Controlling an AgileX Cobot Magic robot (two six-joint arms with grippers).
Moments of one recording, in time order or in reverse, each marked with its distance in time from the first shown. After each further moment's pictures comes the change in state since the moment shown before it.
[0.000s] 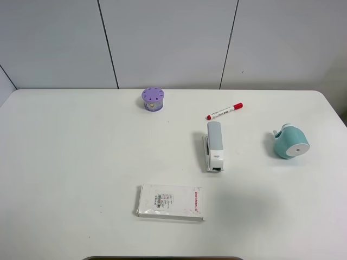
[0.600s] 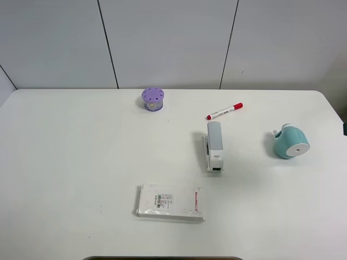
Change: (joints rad) left arm 0.000 0.000 0.000 0.000 0.000 0.000; right arm 0.000 0.380 -0.191 -0.044 -0.049 0.038
